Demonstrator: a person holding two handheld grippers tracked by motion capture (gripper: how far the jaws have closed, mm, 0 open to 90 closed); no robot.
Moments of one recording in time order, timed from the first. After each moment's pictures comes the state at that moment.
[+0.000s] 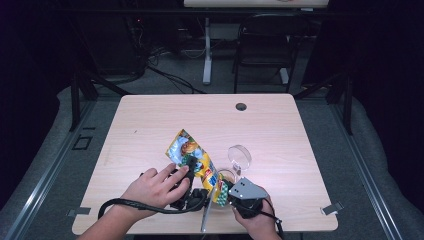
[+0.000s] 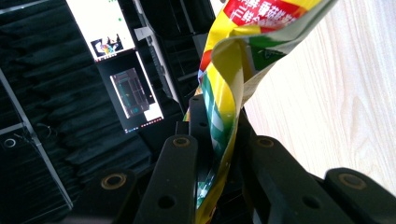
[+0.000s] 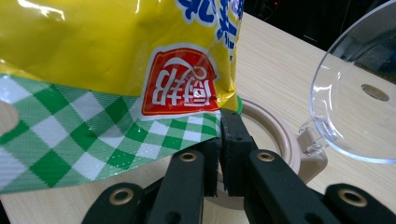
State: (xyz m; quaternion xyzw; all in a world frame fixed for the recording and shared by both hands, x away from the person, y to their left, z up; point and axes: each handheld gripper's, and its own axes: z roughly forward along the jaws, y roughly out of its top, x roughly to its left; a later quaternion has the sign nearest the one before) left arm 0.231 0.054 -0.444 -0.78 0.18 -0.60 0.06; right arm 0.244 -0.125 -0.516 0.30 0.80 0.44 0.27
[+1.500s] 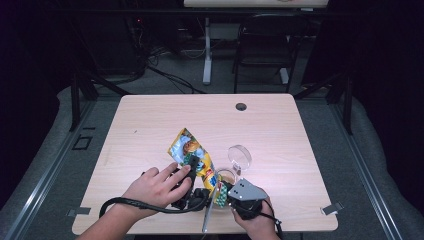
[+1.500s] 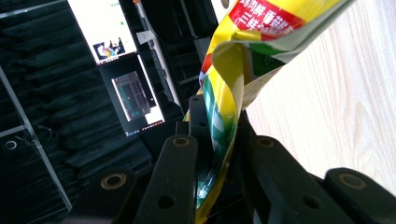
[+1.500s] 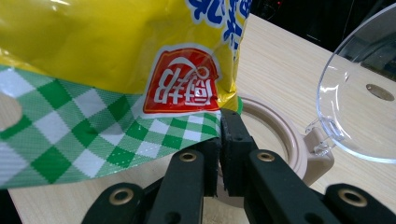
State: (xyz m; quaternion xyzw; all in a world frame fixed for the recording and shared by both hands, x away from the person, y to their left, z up) left arm 0.230 0.050 -0.440 -0.78 0.18 -0.60 0.06; right arm 0.241 -0.122 -0.515 0.30 0.80 0.45 0.27
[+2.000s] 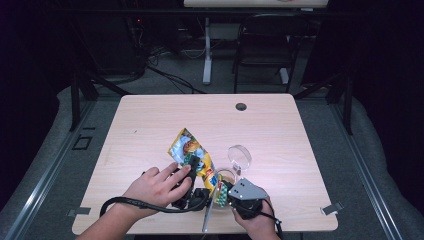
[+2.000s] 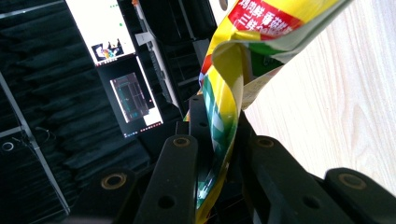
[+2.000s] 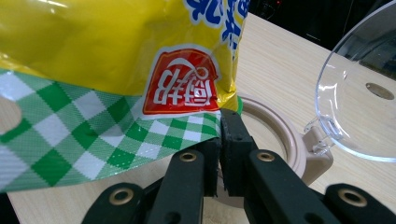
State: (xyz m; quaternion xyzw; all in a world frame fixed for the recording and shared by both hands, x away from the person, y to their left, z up) left arm 0.230 0.050 -0.440 -0.78 0.18 -0.60 0.06; right arm 0.242 -0.123 -0.516 0.31 0.80 0.44 0.27
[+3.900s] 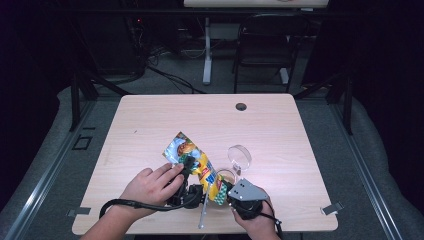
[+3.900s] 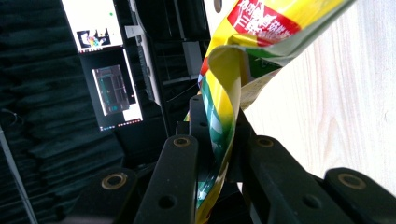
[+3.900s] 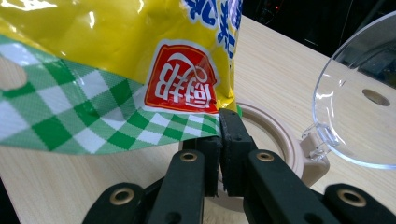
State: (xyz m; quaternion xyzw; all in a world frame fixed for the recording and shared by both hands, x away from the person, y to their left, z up) left arm 0.237 0.064 -0.444 -0.81 0.13 -0.58 0.00; right arm 0.240 -0.123 -0.513 0.30 0.80 0.45 0.28
